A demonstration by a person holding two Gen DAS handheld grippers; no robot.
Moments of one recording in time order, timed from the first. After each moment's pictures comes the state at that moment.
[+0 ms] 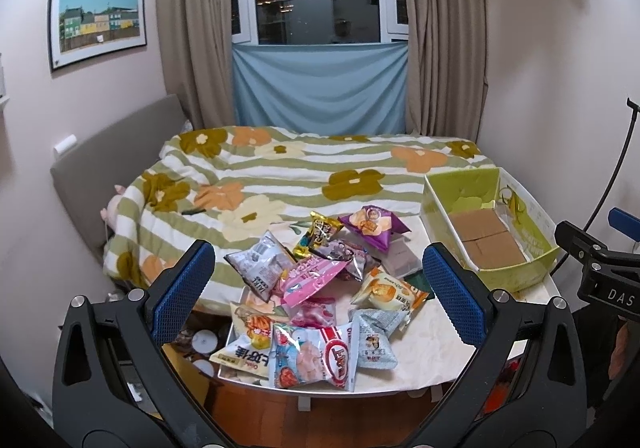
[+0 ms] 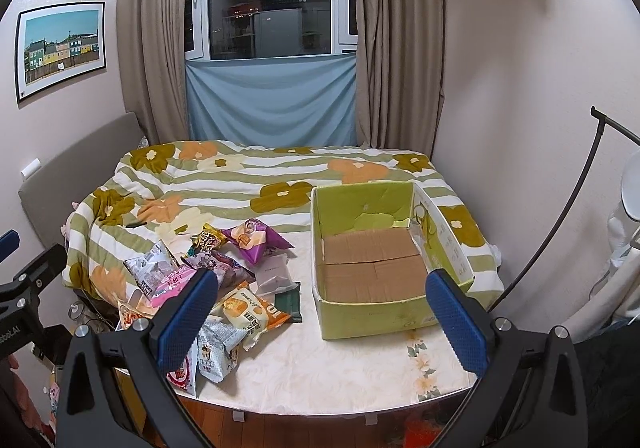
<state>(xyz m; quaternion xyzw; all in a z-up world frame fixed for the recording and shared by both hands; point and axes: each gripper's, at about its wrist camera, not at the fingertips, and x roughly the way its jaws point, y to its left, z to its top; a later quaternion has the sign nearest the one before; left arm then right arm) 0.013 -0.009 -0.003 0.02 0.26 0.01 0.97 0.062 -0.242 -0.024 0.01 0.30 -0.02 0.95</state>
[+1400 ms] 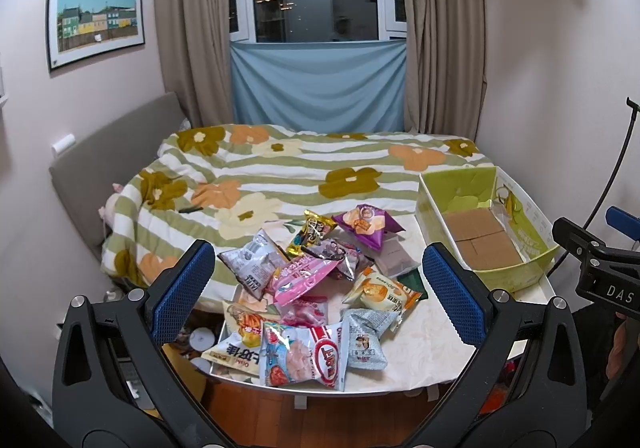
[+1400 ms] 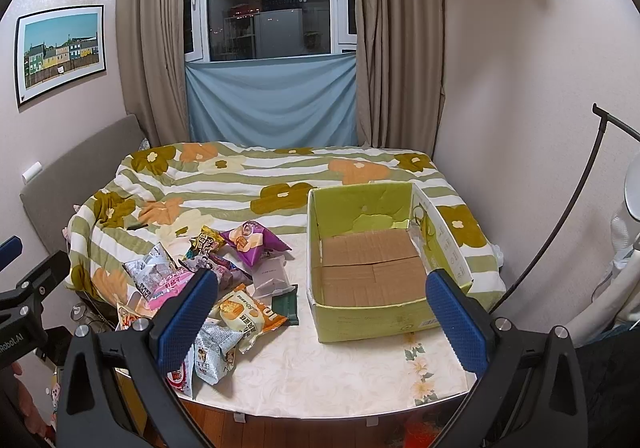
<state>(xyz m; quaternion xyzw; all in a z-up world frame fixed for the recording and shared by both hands) 0.014 -0.019 -0.004 0.02 0.26 0.01 0.96 0.065 -0.244 -0.023 0.01 0.30 -0.02 0.96</state>
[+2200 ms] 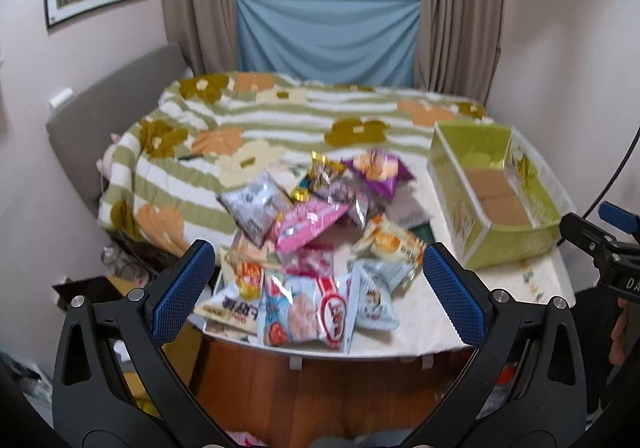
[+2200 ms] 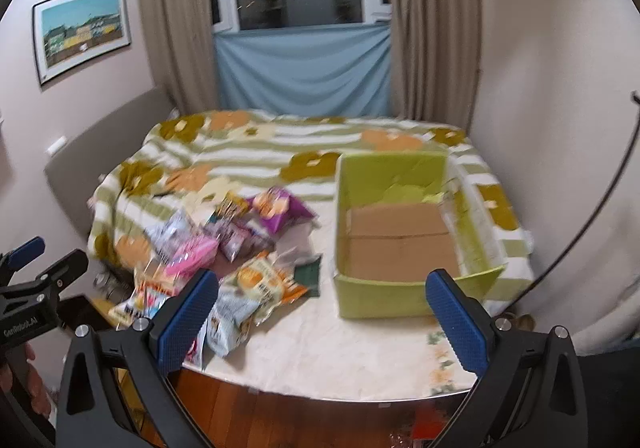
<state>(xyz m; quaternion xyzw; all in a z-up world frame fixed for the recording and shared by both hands) 0.030 0.003 -0.055 0.00 0.35 0.02 0.93 0.088 -0.247 -0.061 0.01 0.36 0.07 0.93</state>
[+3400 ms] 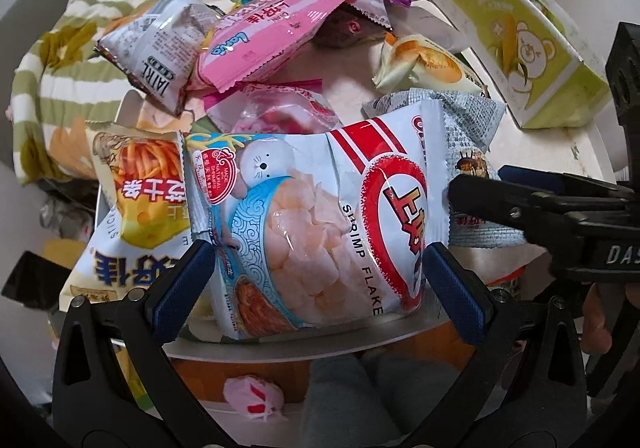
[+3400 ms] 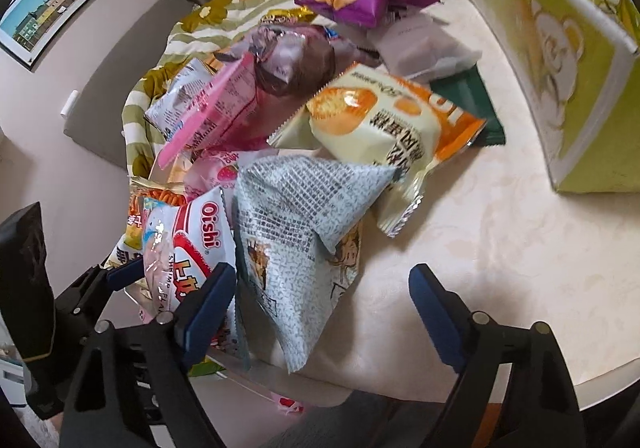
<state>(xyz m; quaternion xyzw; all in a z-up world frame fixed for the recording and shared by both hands) 0.124 0.032 -0.272 0.02 0.55 -0.10 0.83 0.176 -0.152 -0.270 0.13 0.57 0.17 0.79</state>
